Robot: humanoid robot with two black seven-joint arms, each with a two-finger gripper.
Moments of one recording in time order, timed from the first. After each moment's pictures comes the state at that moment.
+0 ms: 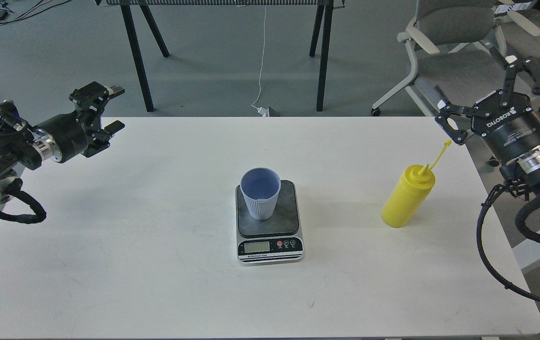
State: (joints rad) left arm -0.87 0.56 -0.27 -0.54 0.50 -0.49 -0.49; right arm 0.44 -0.64 0.96 1.21 0.23 0.49 0.16
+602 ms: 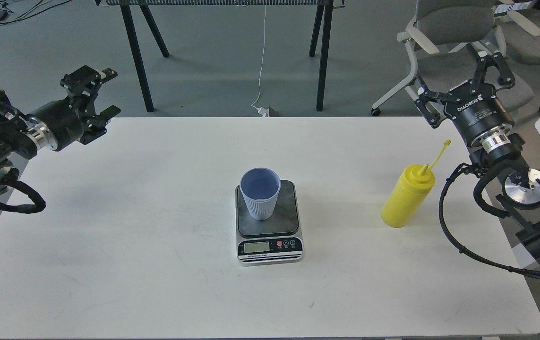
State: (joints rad) left arm -0.89 0.57 -0.33 -0.54 0.50 -0.49 -0.49; right arm 0.61 -0.44 0.92 0.87 0.23 0.49 0.17
